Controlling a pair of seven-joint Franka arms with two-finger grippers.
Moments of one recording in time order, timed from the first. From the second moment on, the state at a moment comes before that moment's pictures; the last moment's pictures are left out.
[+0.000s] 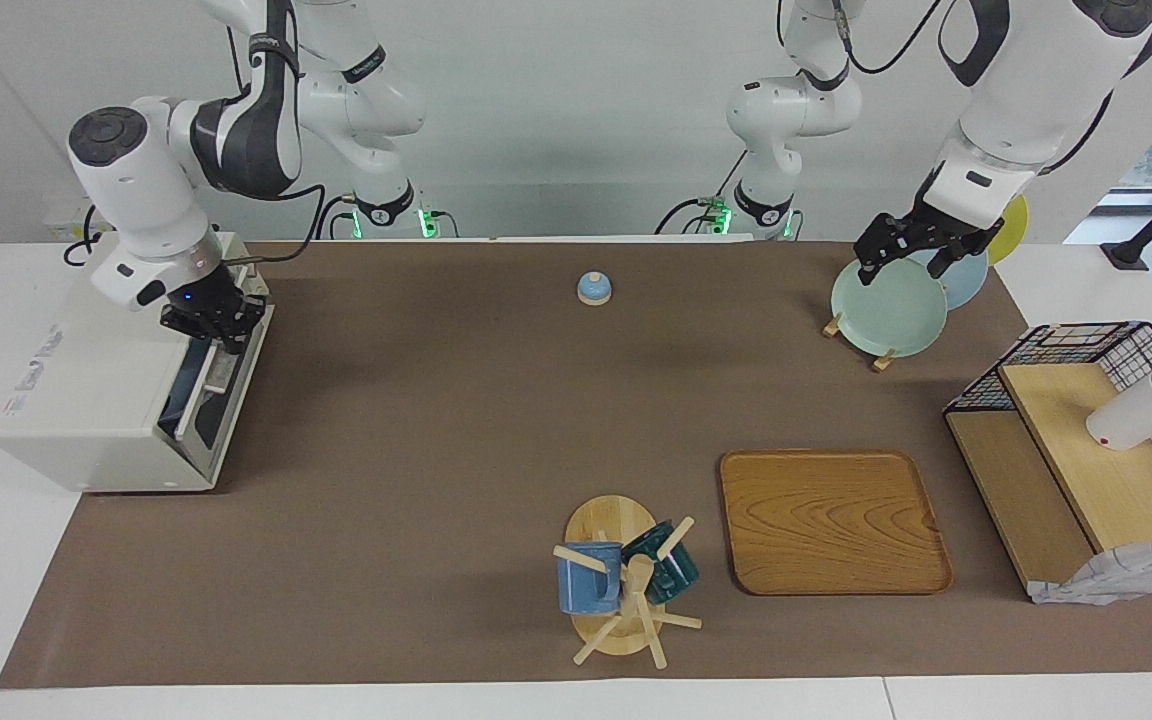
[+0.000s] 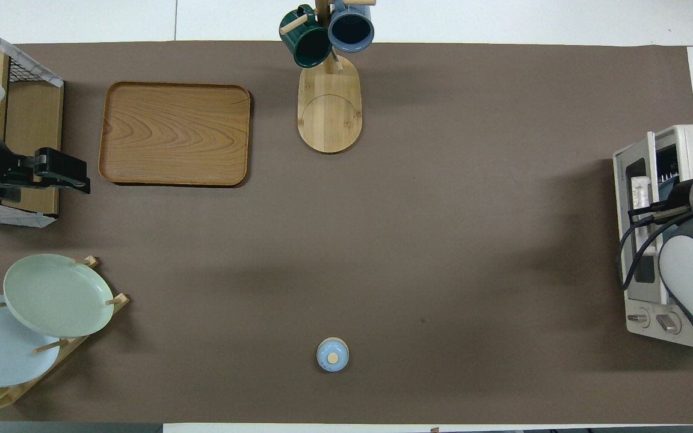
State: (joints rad) left arm 0.01 0.01 -0.15 -1.56 -0.02 1.52 -0.17; right arm -0.08 -0.08 -0.04 -2.12 -0.07 2.05 -0.27
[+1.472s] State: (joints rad) left arm 0.01 0.01 -0.15 -1.56 -0.02 1.52 -0.17; right arm 0.02 0.11 0.00 -2.29 -0.01 2.45 -0.04
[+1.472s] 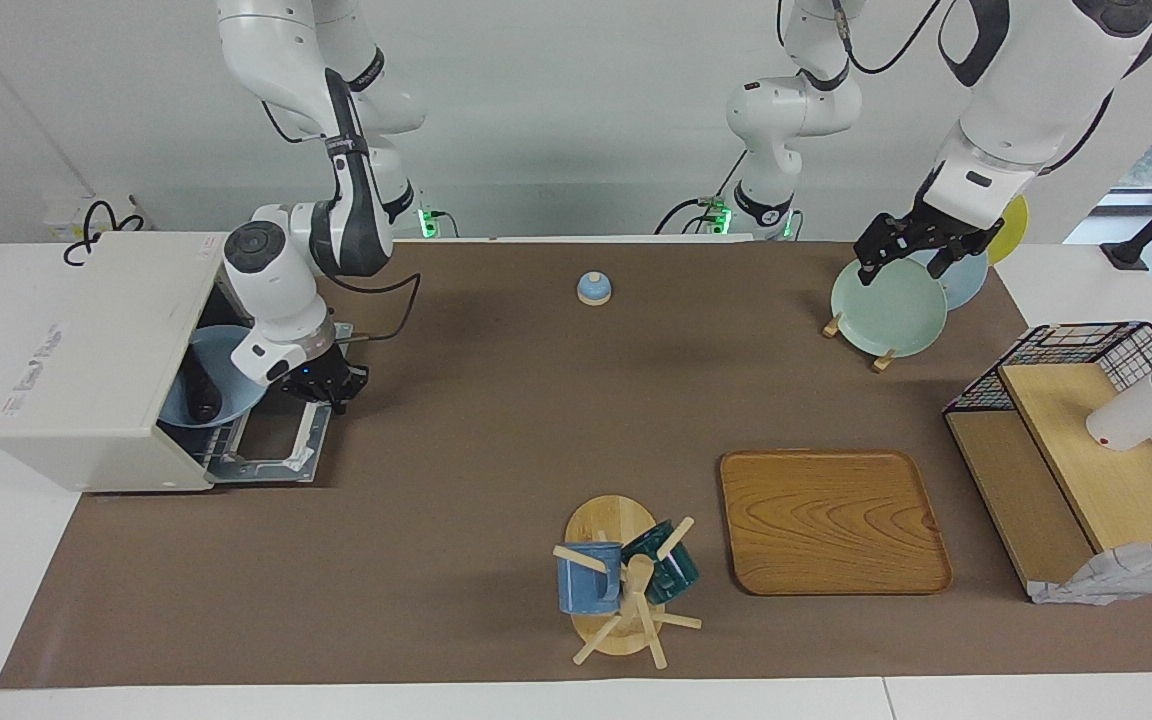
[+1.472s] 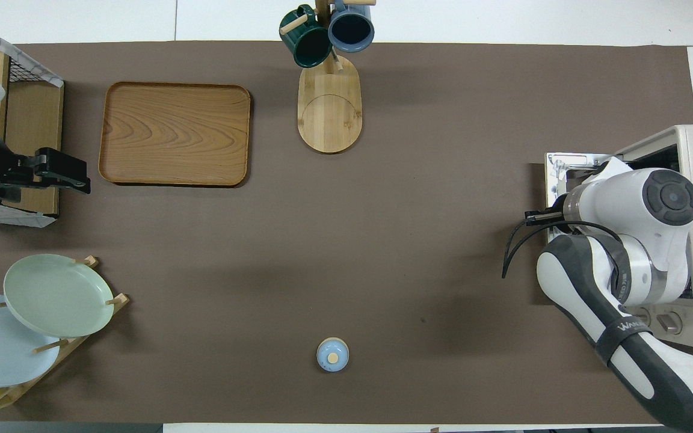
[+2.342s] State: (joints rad) left arm 0.01 0.01 -0.15 -1.56 -0.02 1.52 -0.18; right arm 0.10 0.12 -0.03 -2.26 0.00 2.41 0.17
